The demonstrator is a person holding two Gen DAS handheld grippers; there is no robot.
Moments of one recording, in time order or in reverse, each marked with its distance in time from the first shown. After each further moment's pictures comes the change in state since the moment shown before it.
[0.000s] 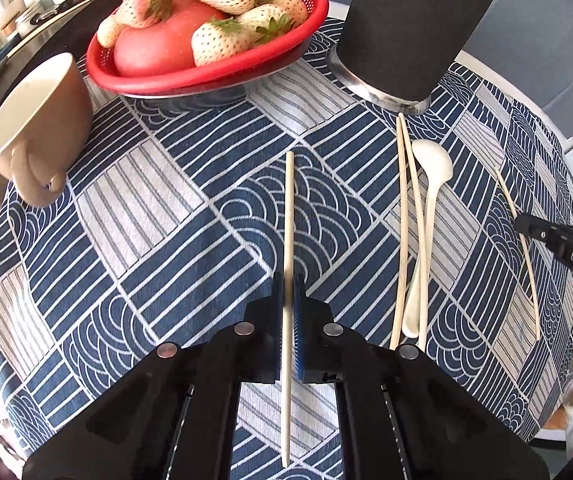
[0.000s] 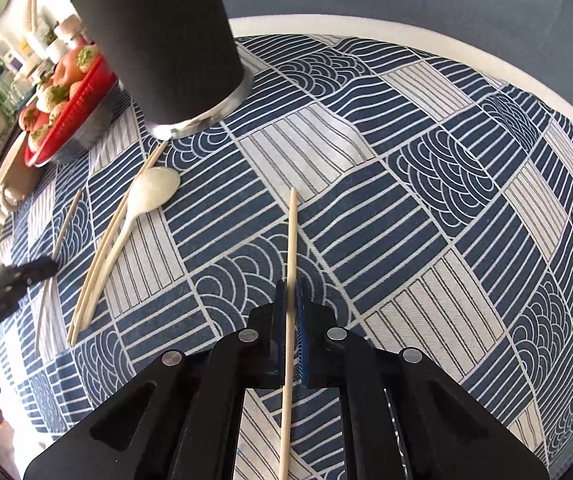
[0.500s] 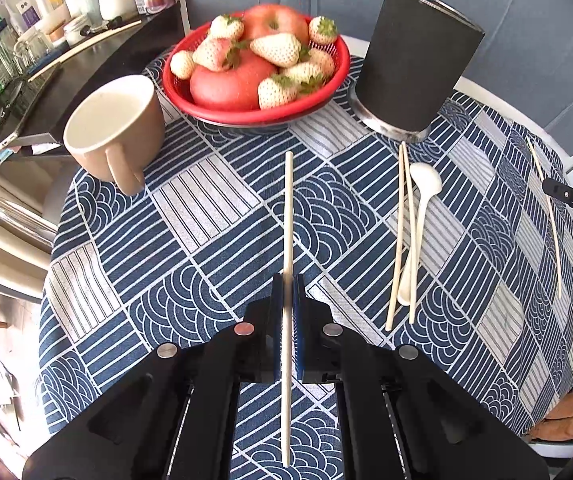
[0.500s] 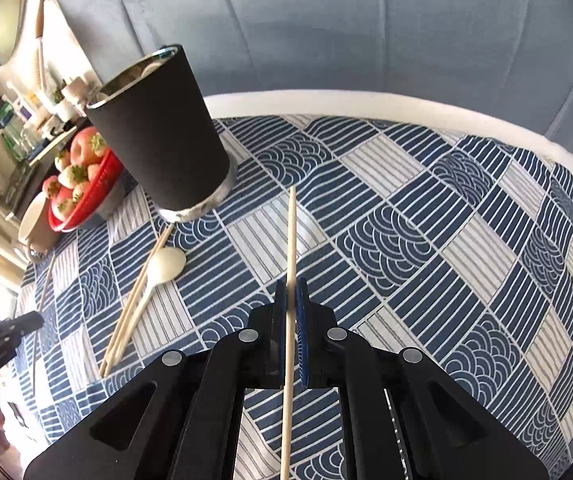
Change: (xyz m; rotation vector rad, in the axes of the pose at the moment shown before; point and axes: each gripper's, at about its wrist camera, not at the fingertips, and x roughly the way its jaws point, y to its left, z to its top) left arm -0.068 0.011 -0.016 -0.034 -0.094 0.071; right arm -0.065 -0.020 0.031 0.021 -0.175 -0.001
